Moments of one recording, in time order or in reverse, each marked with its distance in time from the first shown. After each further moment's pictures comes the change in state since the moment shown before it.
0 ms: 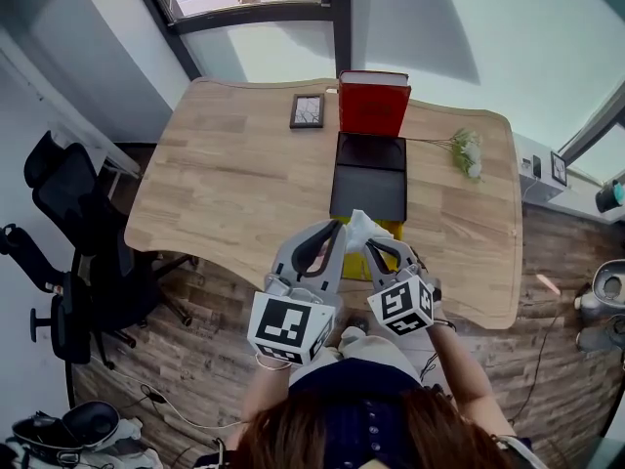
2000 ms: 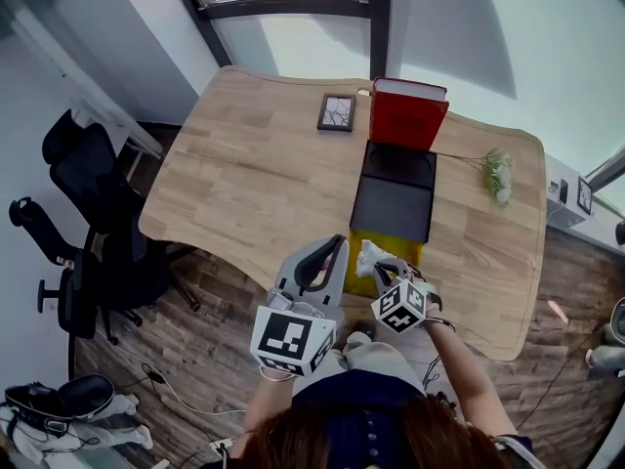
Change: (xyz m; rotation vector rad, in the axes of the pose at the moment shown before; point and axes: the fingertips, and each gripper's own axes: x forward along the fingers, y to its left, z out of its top) left arm 0.006 0.036 -0.022 -0.057 0.053 0.130; right arm 0.083 0.044 -0.102 -0.091 0.243 0.268
